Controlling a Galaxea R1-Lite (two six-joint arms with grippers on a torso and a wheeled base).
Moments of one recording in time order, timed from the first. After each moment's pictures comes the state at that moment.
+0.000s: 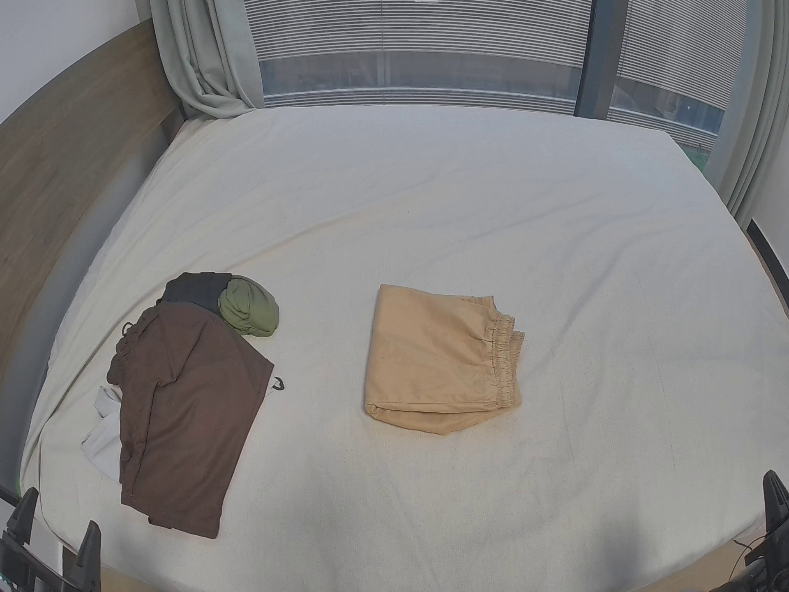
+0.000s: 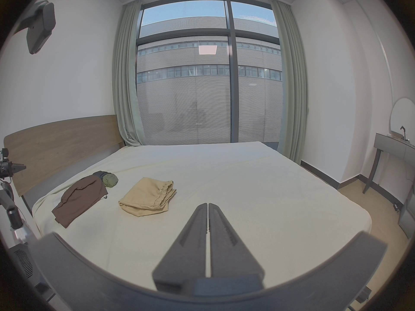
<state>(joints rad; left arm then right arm) 0.00 0.02 -0.02 0.00 -0.01 0.01 -0.01 0.02 -0.02 0.01 -0.03 0.03</state>
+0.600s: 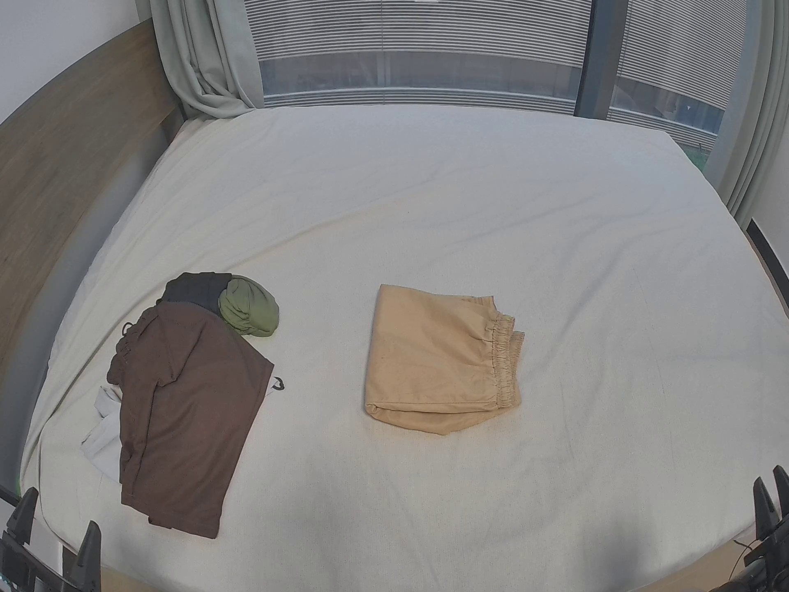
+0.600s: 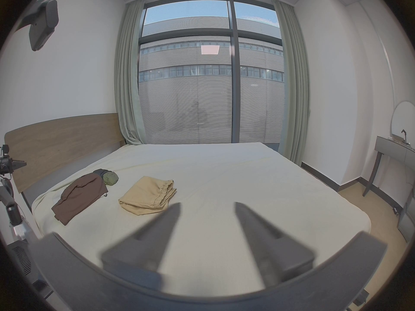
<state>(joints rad) 0.00 0.02 -0.02 0.00 -0.01 0.01 -0.01 0.02 -0.02 0.01 -0.03 0.01</state>
